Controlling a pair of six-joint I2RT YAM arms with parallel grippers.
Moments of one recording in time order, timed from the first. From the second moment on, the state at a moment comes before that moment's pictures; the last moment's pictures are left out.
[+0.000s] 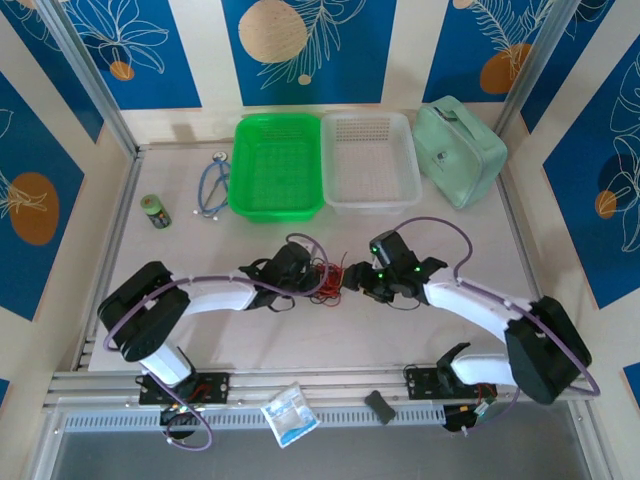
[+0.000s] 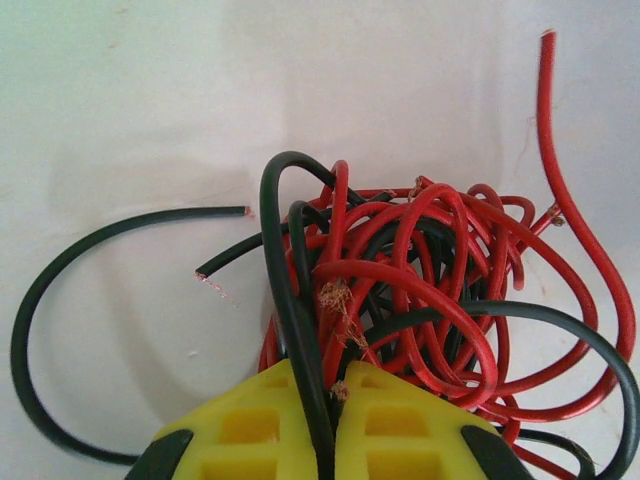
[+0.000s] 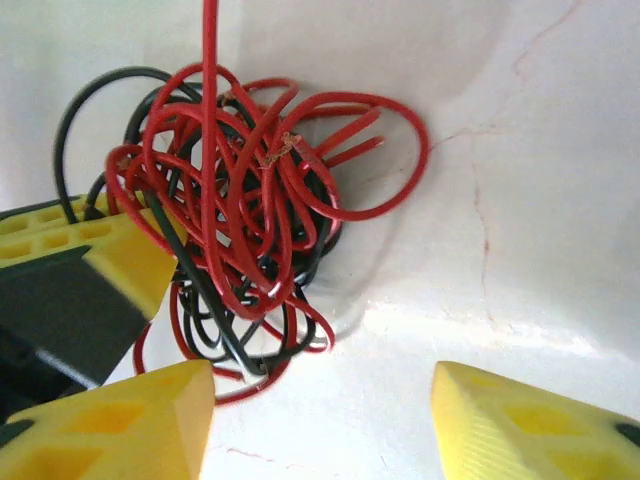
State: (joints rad) left arm -0.86 1.60 0.73 0.05 0.00 -0.61; right arm 0.62 1.23 0.64 -0.40 -0.26 0.91
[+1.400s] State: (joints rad) left arm -0.86 1.24 0.29 0.54 0.05 -0.49; right arm 0.70 1.49 0.79 -0.25 -0.24 1.00
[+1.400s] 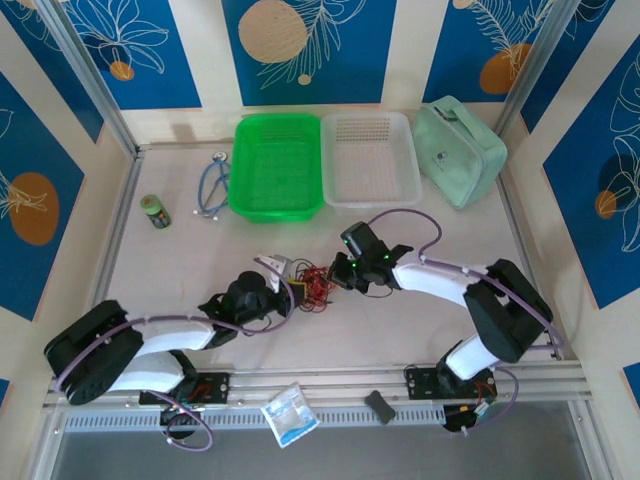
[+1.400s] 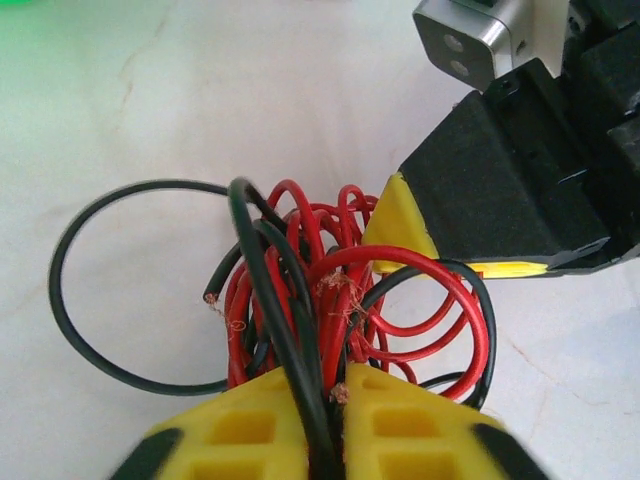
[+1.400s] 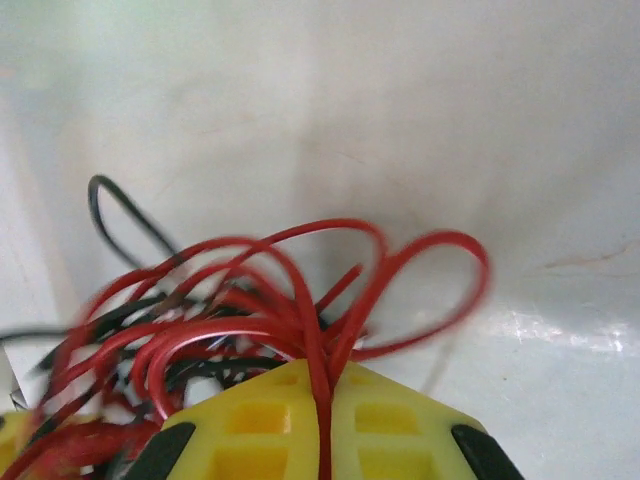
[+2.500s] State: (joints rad) left arm -0.83 1.44 0.63 0.21 0.22 -0.38; right arm 0.68 0.92 0.43 -0.16 -0.22 0.44
